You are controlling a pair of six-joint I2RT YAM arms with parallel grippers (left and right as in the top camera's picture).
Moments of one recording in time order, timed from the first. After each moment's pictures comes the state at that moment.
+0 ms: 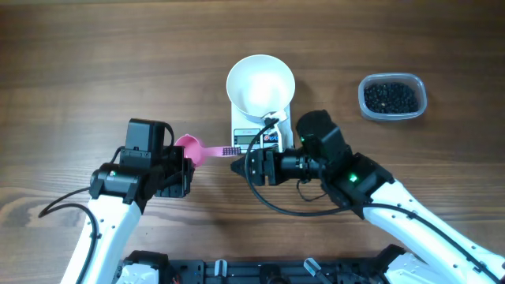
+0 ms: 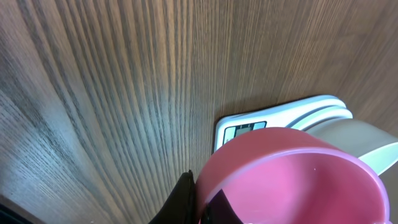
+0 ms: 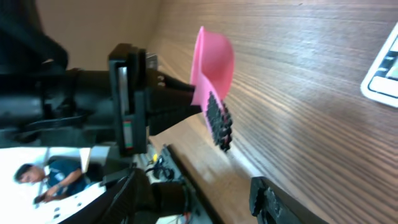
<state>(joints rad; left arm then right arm) -0.16 1.08 0.78 -0.88 0.25 -1.71 0.69 1.25 0.81 -0.17 -0.62 0.71</state>
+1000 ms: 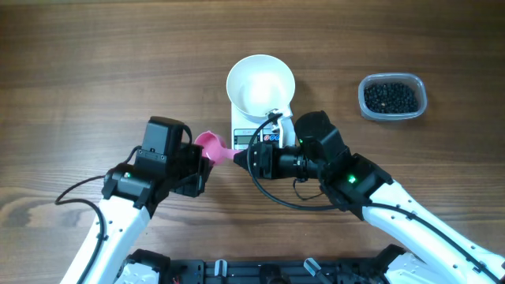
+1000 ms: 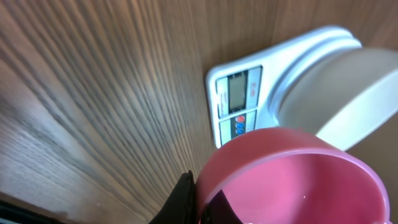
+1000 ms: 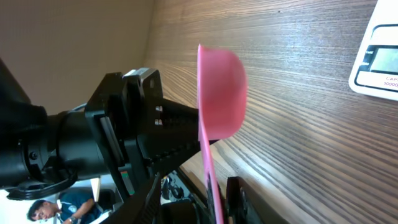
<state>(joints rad) -0.31 1.08 0.78 -0.78 0.29 -1.71 0.70 1.25 0.81 -0.15 -0.55 0.86</state>
